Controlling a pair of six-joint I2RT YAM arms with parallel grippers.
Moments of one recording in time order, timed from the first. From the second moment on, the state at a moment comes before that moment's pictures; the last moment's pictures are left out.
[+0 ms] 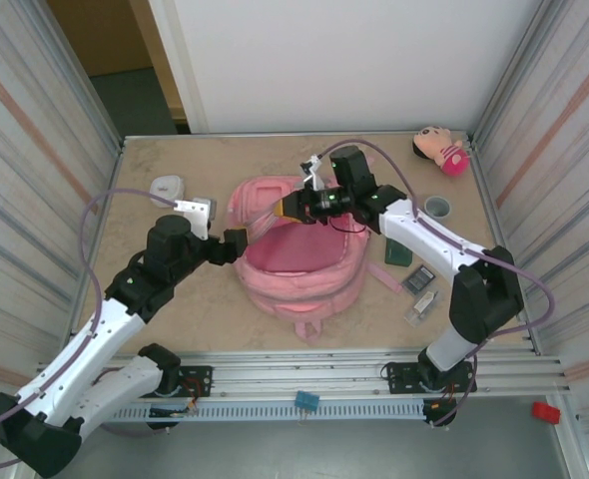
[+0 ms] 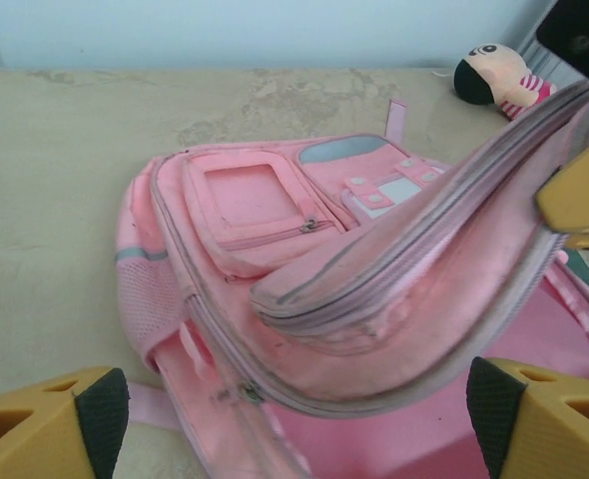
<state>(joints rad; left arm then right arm) -0.53 0.83 0.79 -0.41 -0.05 -0.27 0.59 1.62 1.31 -0.25 -0.80 0.81</state>
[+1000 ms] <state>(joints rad) -0.53 0.97 0.78 -0.42 0.00 -0.36 0.22 1.21 1.07 -0.97 -0.17 0.51</state>
